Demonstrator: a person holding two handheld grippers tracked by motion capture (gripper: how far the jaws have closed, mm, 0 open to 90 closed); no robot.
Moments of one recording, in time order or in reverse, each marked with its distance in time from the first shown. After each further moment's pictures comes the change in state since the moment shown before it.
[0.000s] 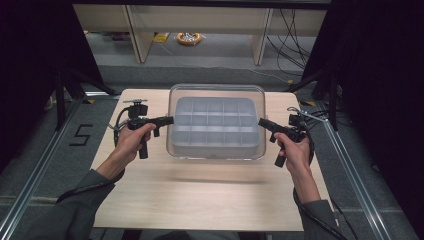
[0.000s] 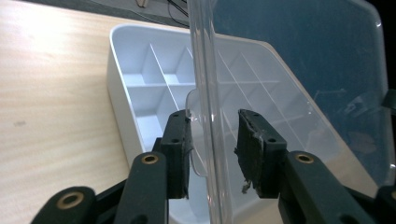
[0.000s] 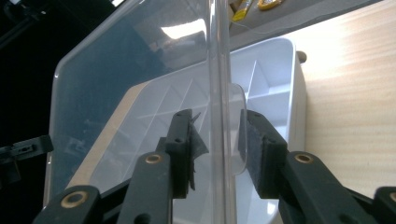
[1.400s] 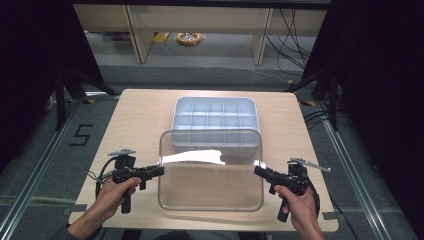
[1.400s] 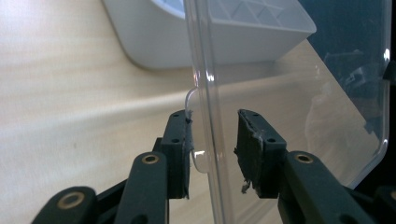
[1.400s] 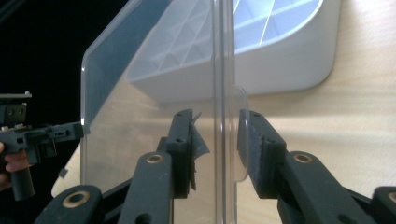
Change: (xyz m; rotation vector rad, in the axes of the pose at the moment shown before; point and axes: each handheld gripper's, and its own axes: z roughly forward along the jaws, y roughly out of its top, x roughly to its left) left arm 0.005 -0.123 -0.058 0.147 -0.068 -0.003; right arm 0.016 -0.112 -0.066 0.132 0.080 0.016
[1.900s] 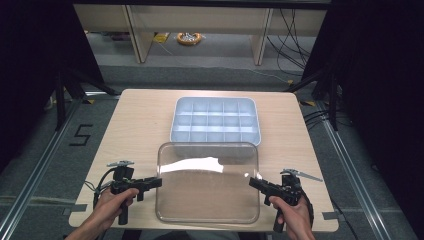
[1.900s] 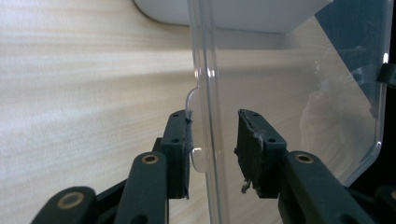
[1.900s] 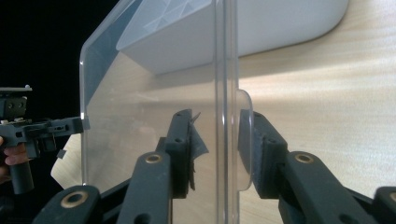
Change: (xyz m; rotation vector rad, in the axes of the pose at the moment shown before) left arm 0.010 -0.028 -0.001 0.051 -0.001 -0.041; right arm -0.011 -0.030 0.010 0.056 -0.012 -0.015
